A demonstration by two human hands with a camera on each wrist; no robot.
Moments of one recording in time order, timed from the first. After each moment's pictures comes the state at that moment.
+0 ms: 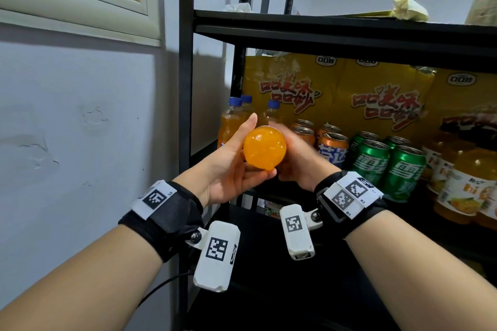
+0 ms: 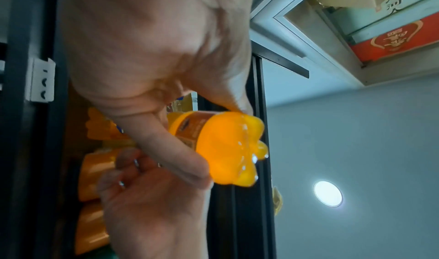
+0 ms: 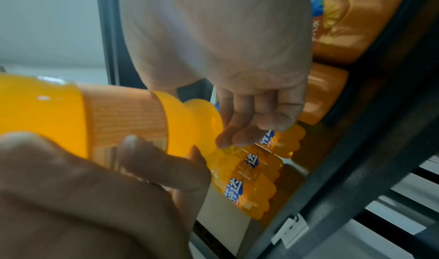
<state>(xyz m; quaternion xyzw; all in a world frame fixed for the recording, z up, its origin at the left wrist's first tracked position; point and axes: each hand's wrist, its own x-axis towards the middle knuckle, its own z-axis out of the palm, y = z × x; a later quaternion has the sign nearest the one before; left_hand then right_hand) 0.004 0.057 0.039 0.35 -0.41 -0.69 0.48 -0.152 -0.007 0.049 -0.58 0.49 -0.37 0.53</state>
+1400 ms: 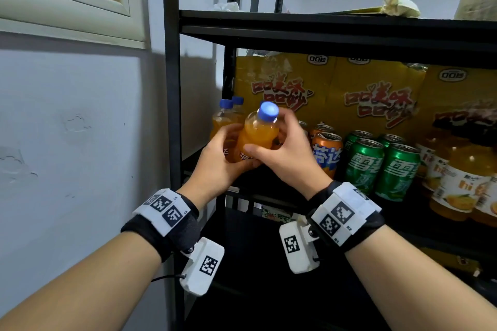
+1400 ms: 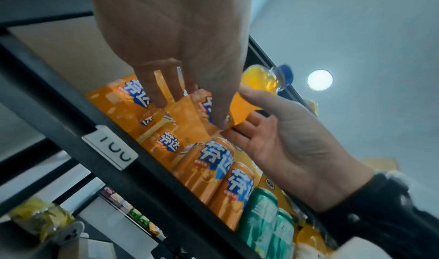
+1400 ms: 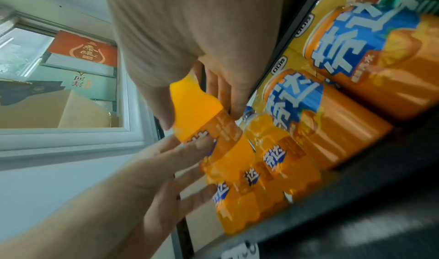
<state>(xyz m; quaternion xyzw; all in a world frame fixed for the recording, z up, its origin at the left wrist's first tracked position) 0.018 0.002 -0.001 0.40 -0.67 -0.20 0.59 -0.154 -0.005 0.039 -0.74 0.28 -0.55 0.26</state>
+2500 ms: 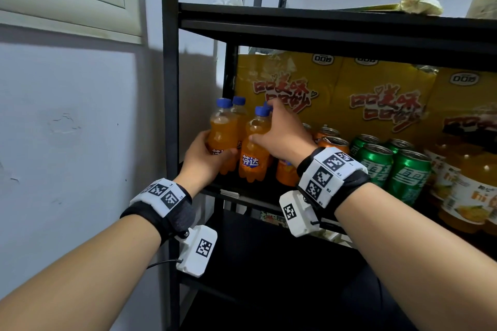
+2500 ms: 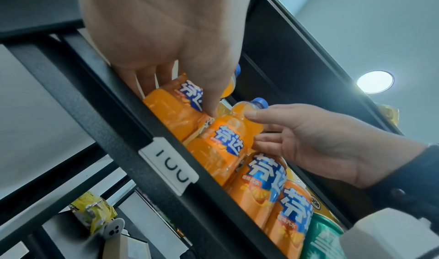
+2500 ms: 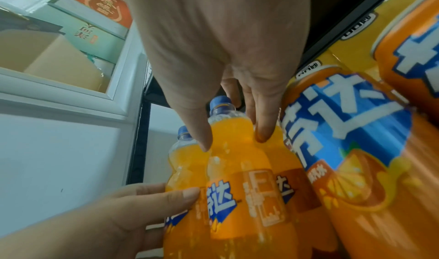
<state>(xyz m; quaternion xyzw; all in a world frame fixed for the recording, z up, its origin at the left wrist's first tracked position) 0.050 -0.051 -0.015 0.51 -0.55 -0.25 0.62 -0.135 -0.058 0.078 -0.78 0.52 -0.35 0.08</state>
